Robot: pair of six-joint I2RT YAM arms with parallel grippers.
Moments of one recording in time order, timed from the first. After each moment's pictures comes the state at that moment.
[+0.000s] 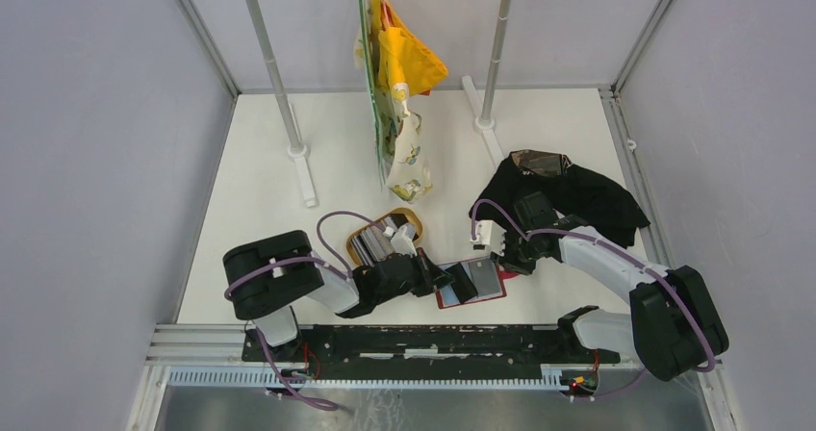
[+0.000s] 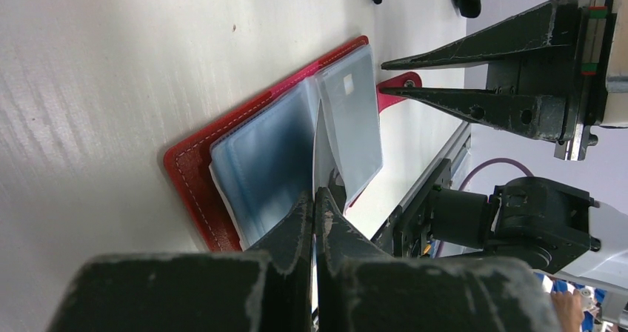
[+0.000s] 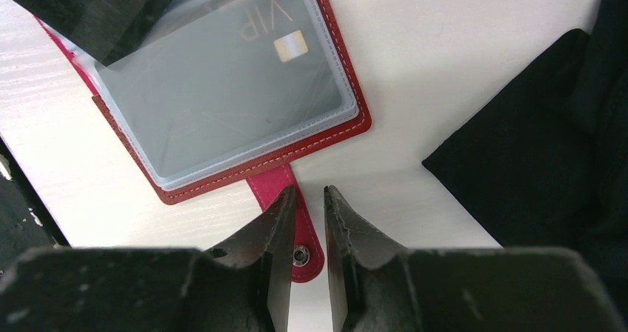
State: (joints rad) left arm -1.15 1.68 0.37 0.88 -0.16 -1.22; right arm 0.40 1.24 0.57 -0.58 -0.38 -0.90
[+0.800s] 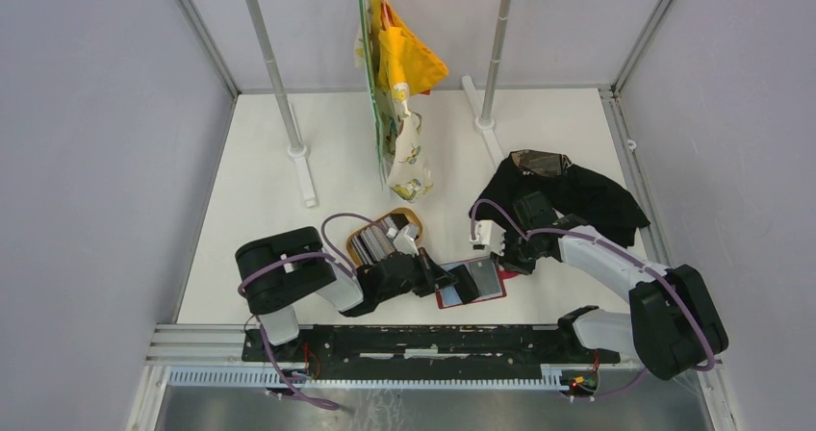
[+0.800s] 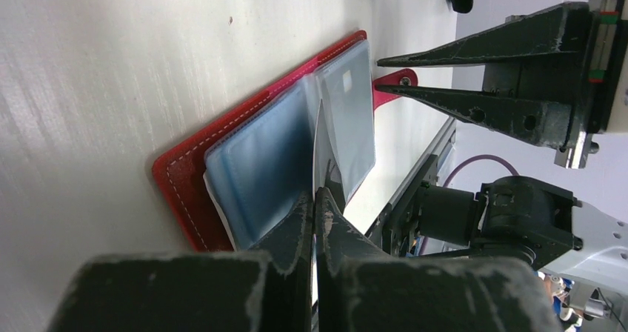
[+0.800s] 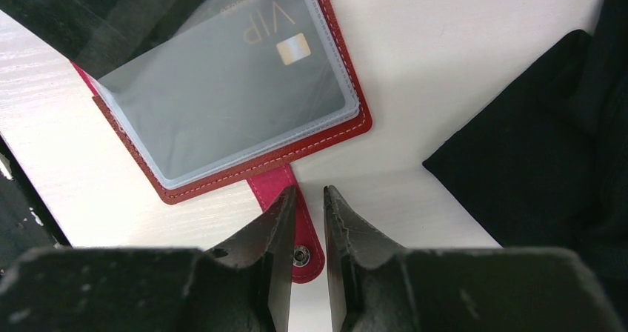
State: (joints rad) left arm -1.14 1.75 0.37 0.97 -0.10 -1.27; right arm 0.41 1.24 0.57 -0.58 -0.38 -0.90
